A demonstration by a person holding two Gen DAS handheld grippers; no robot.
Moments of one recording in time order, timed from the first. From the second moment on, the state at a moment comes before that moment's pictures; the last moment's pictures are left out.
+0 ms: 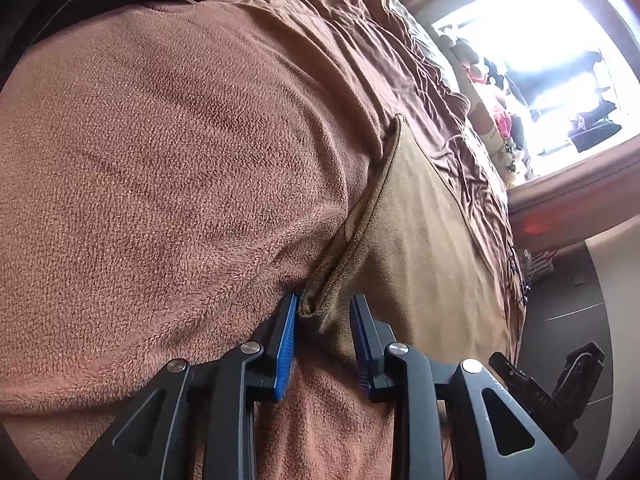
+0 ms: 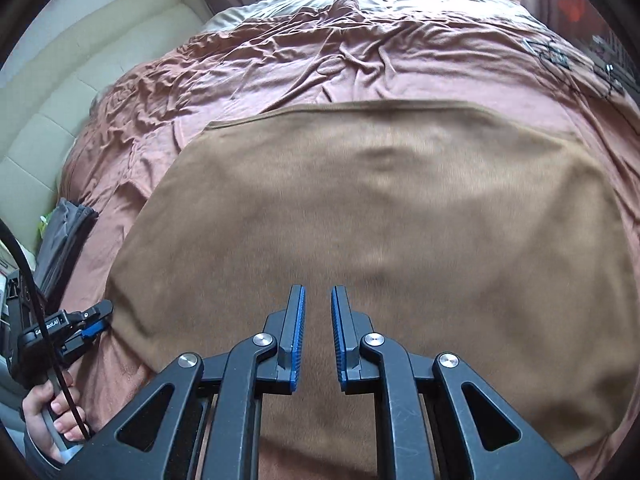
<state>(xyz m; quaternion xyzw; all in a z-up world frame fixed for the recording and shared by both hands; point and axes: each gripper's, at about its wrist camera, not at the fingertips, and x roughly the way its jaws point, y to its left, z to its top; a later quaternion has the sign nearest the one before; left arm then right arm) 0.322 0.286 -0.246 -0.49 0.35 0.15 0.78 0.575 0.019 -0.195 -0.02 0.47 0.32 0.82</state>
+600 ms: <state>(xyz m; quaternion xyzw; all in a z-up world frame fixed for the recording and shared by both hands) 0.332 0.287 -0.208 -0.46 0.34 0.14 0.81 0.553 -0.013 -0.224 0.05 0.47 0.34 0.82</state>
